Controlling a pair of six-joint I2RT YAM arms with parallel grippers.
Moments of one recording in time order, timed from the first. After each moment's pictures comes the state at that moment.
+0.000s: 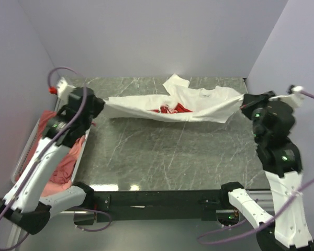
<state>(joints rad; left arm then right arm) -0.47 1.08 1.28 -0.77 -0.53 -1.13 0.17 0.81 1.28 -0.66 0.39 0.70</state>
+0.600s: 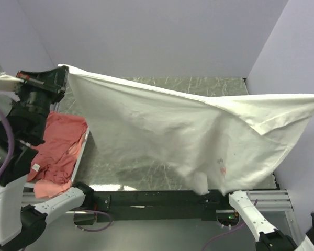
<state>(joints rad) -0.47 0.94 1.81 -0.68 -0.47 -0.81 0.17 0.68 1.91 -0.57 0.43 0.53</state>
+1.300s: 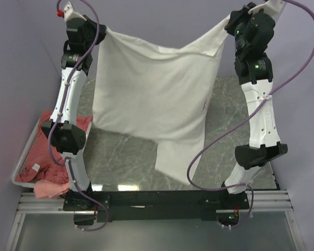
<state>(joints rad) -0.13 1.96 2.28 -0.30 -0.08 -0.74 0.17 1.70 2.26 -0.35 0.29 0.37</state>
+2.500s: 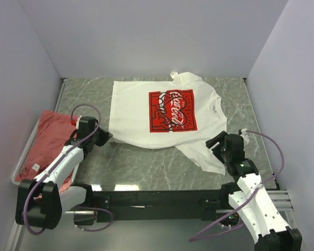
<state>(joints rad) -0.15 1.13 0.58 -0.23 0.03 -1.08 0.15 0.64 0.37 -0.45 0.10 0.91</state>
